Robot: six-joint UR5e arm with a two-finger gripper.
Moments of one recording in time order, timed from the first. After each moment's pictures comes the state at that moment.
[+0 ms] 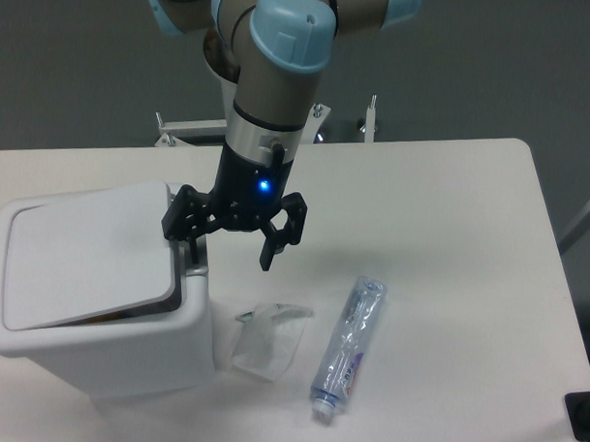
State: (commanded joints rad) arm 2.35 -1.73 -1.55 -0.99 1.14 0.05
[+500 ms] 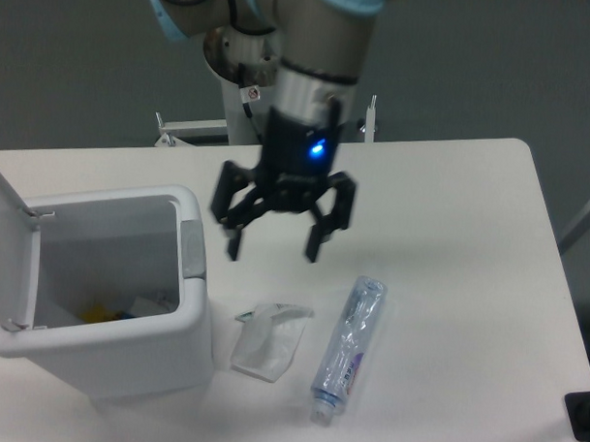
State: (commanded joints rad) arm 2.56 -1.70 -1.45 -0.97 1.14 0.05
